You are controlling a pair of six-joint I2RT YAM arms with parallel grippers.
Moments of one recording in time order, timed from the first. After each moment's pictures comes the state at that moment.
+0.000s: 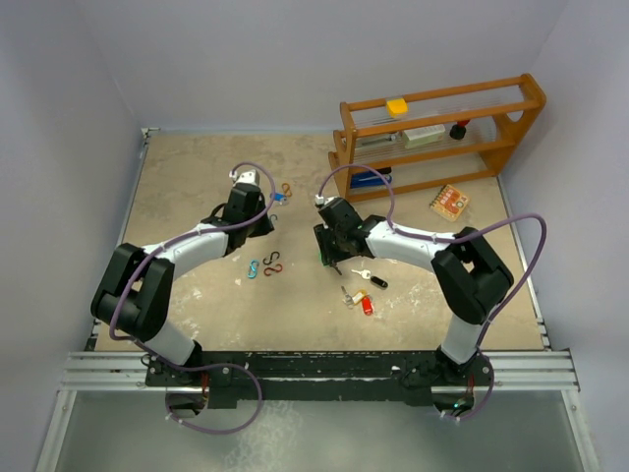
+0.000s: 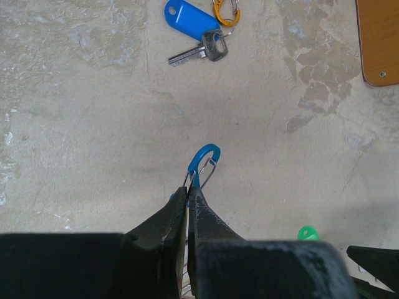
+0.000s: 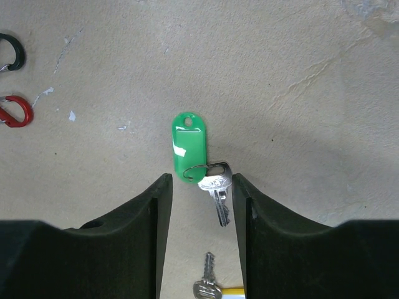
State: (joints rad) left arm -0.42 1.57 0.87 -0.01 -0.12 -0.55; right arm 0.75 1.78 1.11 -0.35 0.09 0.37
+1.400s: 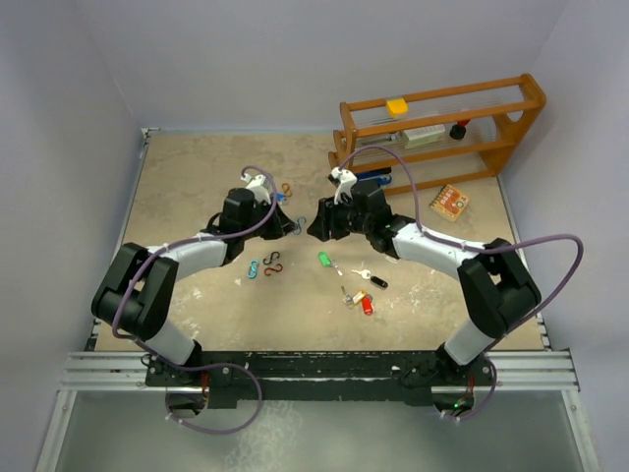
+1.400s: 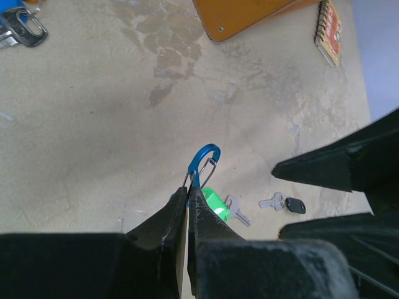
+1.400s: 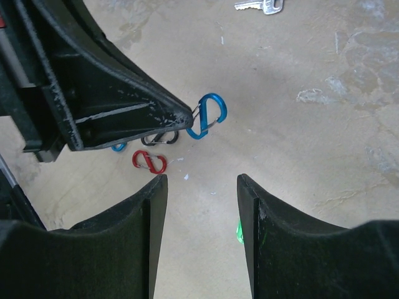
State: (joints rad) left arm -0.40 1.58 0.76 0.32 0.32 -0.60; right arm 0.61 1.61 0.97 0.12 -0.28 0.35
